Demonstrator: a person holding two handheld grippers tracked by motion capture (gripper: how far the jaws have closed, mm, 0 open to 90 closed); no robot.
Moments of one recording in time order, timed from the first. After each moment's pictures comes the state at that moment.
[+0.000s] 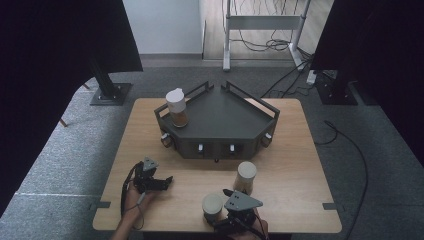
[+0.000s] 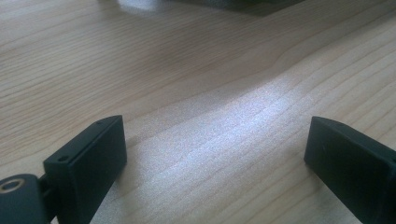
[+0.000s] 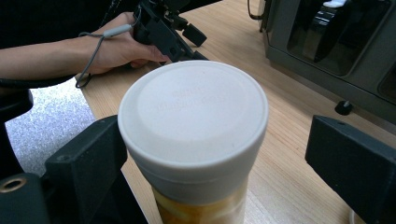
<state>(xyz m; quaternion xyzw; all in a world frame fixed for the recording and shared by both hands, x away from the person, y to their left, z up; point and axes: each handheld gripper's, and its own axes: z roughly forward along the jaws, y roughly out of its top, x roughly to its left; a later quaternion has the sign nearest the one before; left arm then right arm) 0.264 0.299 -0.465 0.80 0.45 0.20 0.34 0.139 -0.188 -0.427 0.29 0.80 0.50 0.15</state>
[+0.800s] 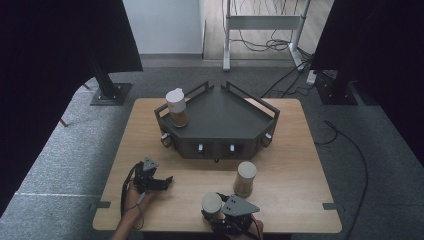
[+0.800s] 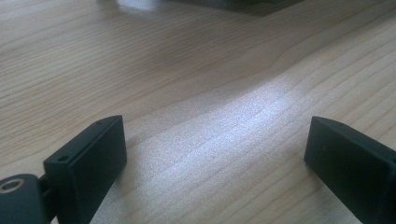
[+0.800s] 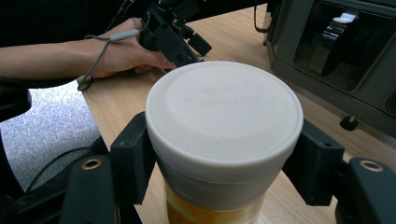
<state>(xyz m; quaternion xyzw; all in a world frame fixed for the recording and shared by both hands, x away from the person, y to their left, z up) 0.265 0.299 -0.465 0.80 0.45 0.20 0.34 0.130 -0.183 -0.440 0.26 0.79 0.52 0.17</state>
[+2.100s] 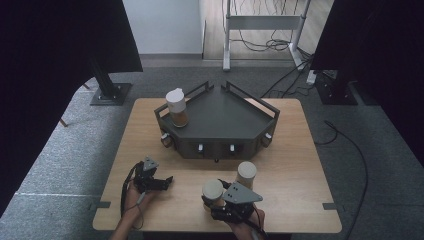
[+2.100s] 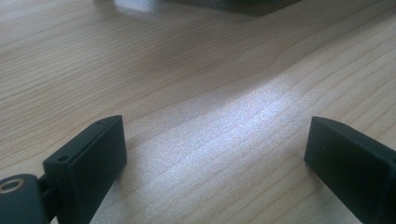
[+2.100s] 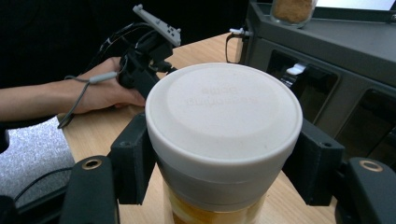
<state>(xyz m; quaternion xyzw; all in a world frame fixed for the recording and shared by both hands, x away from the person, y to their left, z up) 0.266 0.300 -0.465 0.80 0.44 0.20 0.34 0.137 -0.179 -0.405 0.28 0.78 0.53 0.21</state>
